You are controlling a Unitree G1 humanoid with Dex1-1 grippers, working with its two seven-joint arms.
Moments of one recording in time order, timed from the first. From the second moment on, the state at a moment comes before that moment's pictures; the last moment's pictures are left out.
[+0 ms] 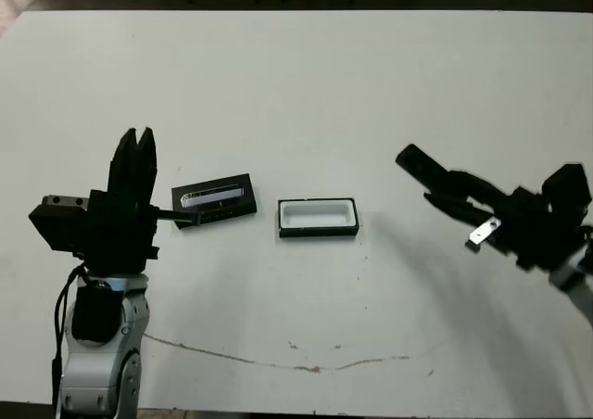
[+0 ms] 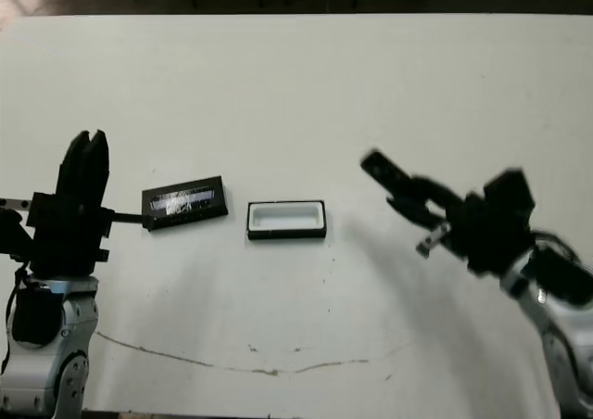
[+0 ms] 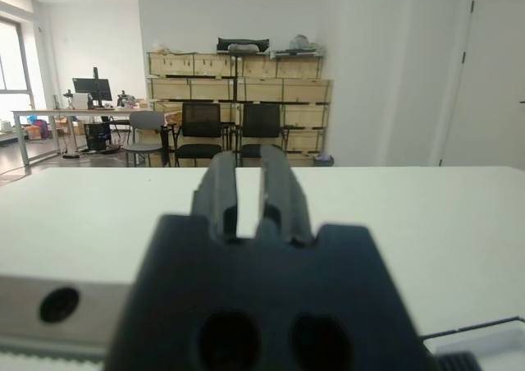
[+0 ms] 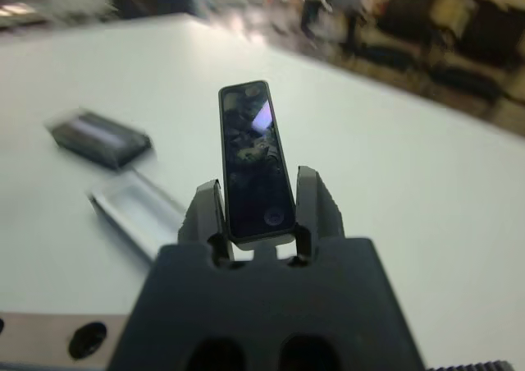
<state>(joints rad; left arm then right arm) 0.12 0.14 0.08 -0.49 -0.14 -0.06 -0.08 -0.22 -0.70 -0.14 -0.38 0.51 0.50 0.67</state>
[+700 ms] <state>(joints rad) 0.11 0.13 0.07 -0.50 -0.11 -0.03 -0.04 -0.76 -0.67 0.31 0.16 0.19 0.38 1.15</state>
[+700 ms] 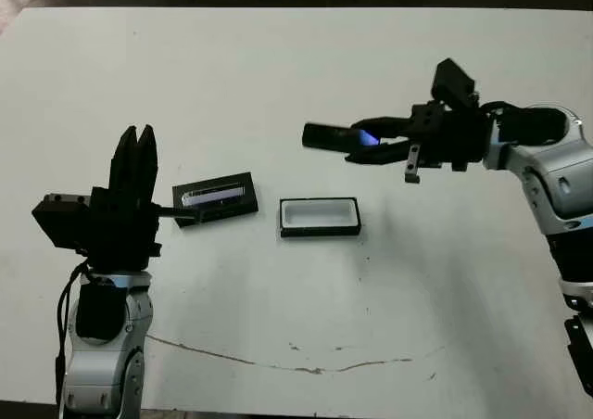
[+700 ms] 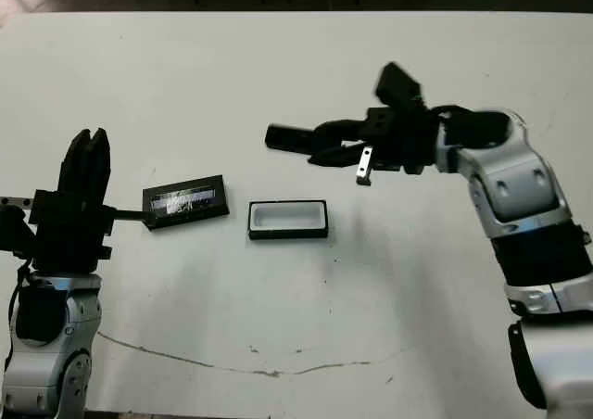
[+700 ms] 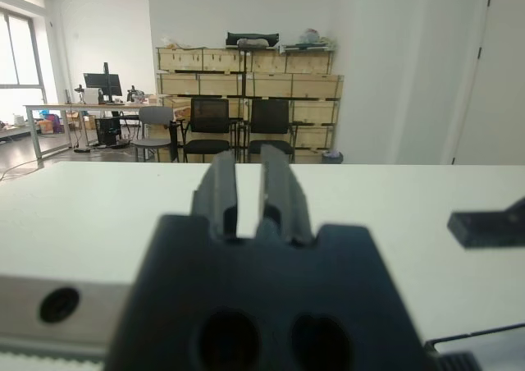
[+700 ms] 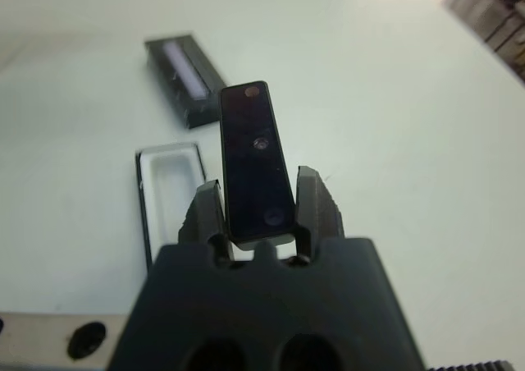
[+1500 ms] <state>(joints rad) 0.10 0.13 0.07 -0.50 -0.10 -0.03 -0.03 -0.75 -0.68 0.39 0.14 0.10 0.40 1.32</state>
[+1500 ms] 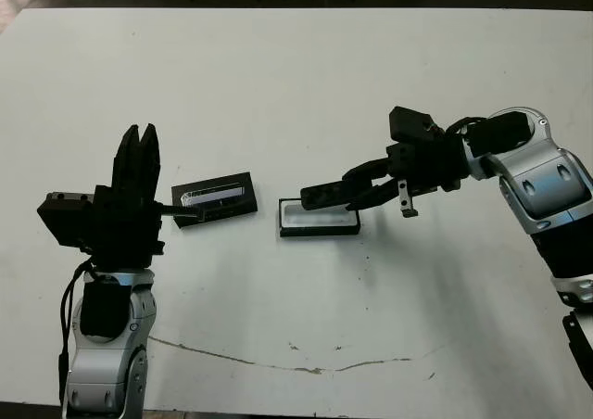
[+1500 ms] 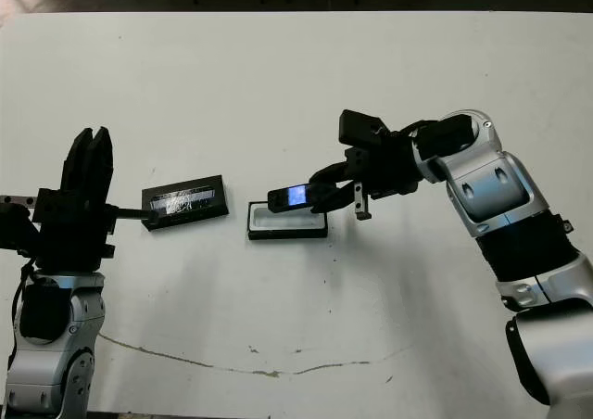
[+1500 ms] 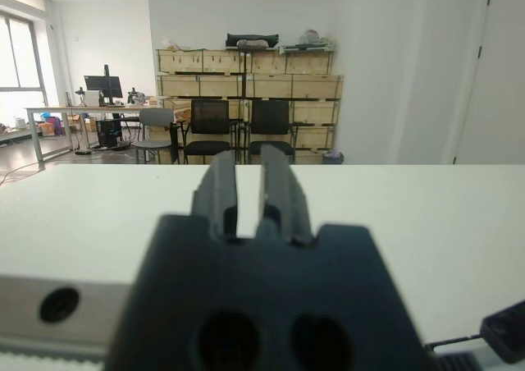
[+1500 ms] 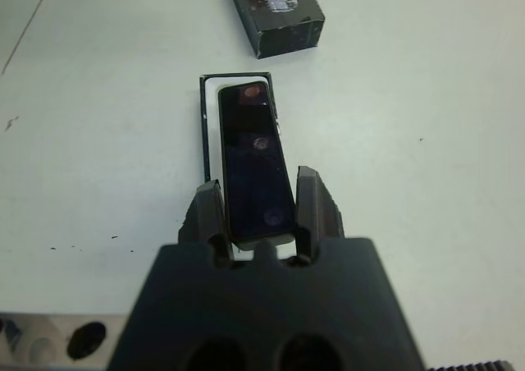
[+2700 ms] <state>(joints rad) 0.11 0.12 0.05 -0.48 -0.10 -0.07 -0.03 -0.72 -0.67 0.42 0.09 0.08 0.49 1.25</state>
